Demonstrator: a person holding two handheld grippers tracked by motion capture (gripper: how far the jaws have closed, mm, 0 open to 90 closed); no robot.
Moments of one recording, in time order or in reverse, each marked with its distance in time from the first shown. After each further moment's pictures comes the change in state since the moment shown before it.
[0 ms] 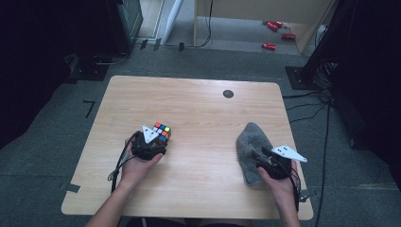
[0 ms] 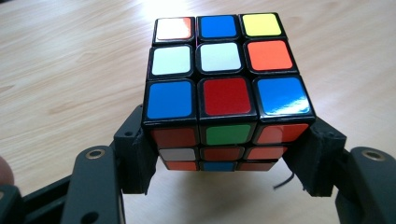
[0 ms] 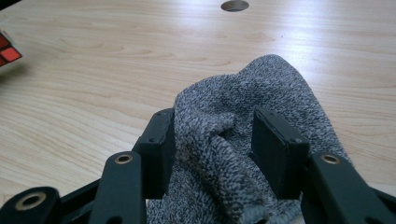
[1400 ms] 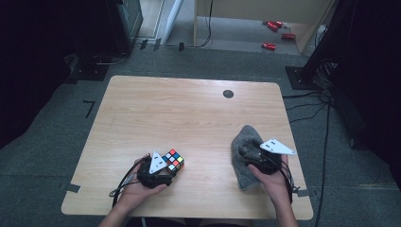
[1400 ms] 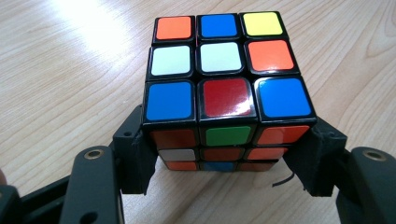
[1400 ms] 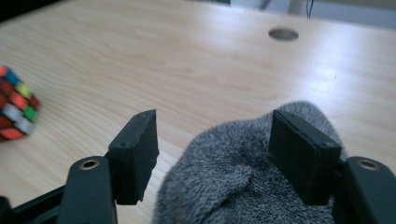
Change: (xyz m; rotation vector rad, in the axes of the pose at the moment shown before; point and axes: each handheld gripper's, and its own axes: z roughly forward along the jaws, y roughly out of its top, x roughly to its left) left arm -0.041 -0.046 -0.024 0.024 -0.253 0.164; right arm 0.020 0.017 0.023 -0.034 0.119 -0.144
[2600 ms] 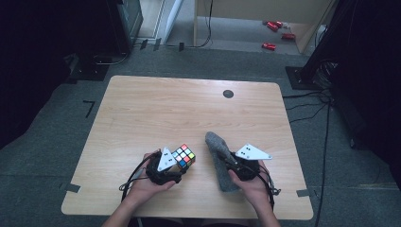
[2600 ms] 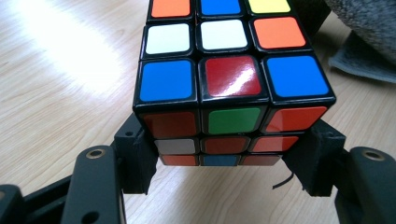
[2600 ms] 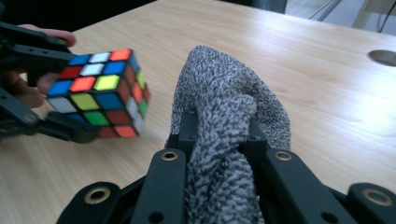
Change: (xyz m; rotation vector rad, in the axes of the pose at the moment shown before) left arm -0.017 0.031 0.006 -0.059 -0.070 0.082; right arm 0.070 0.009 0.009 -0.011 0.185 -0.077
